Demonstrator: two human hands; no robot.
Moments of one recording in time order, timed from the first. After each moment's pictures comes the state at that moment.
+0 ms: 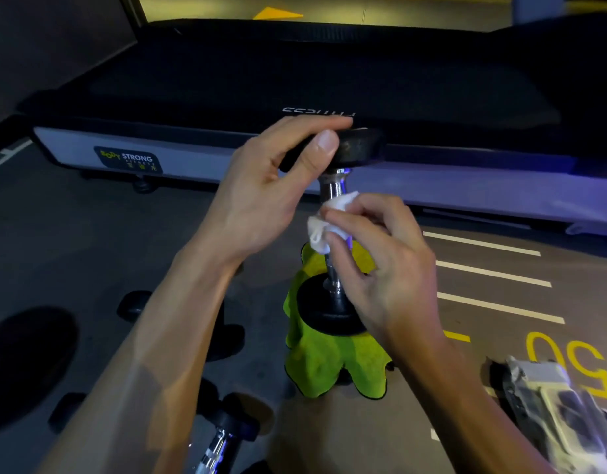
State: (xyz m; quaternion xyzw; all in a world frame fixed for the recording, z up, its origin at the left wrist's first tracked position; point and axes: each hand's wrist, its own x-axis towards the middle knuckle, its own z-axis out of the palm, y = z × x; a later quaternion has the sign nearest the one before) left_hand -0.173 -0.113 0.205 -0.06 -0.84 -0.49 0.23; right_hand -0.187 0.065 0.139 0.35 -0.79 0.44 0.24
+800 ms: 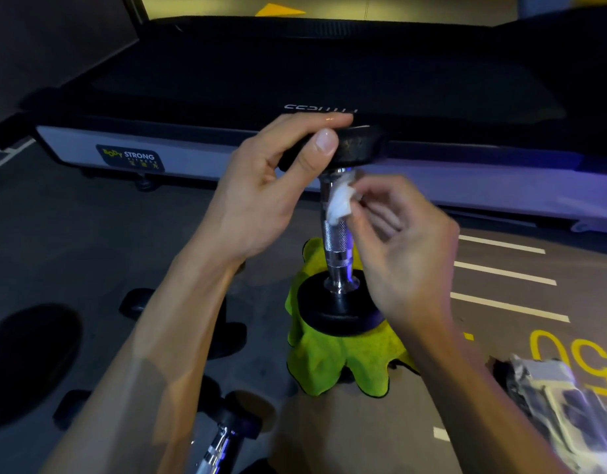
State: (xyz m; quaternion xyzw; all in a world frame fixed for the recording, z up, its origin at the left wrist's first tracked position) left_hand -0.169 -0.114 0.201 -0.08 -0.84 -0.48 0.24; right_hand -0.191 0.060 0.158 0.24 -0.72 0.64 0.11
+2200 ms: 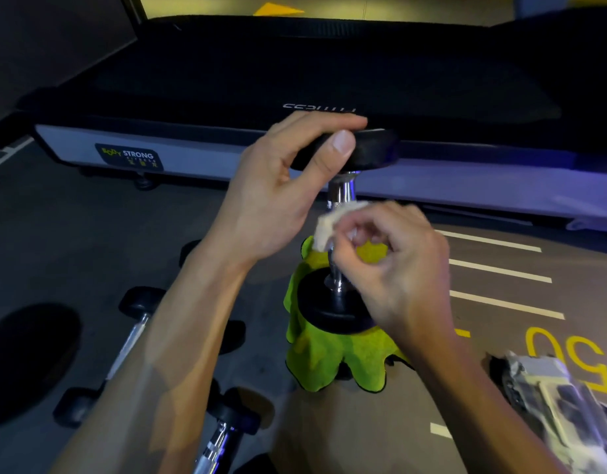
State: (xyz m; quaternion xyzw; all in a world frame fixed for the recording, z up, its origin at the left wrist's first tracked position) left_hand -0.169 -0.099 0.204 -0.08 -0.84 -0.48 0.25; right_hand -0.181 0.072 0.153 0.30 -0.81 0.48 0.17
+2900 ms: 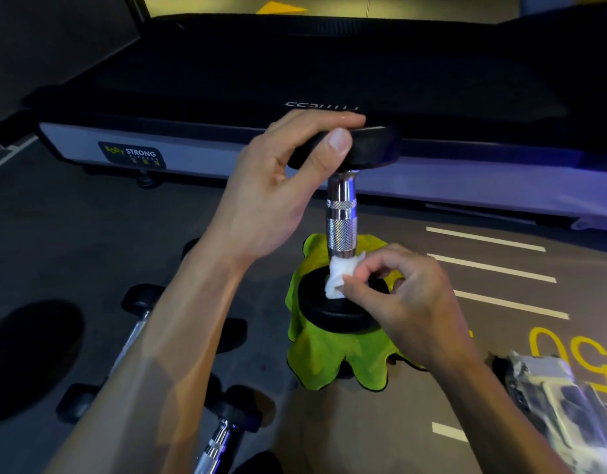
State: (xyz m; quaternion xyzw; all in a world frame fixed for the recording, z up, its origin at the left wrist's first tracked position) left_hand -0.168 -0.102 0.199 -0.08 -0.83 -0.49 0.26; right_hand -0.173 0.102 0.133 0.20 -0.83 0.51 -0.05
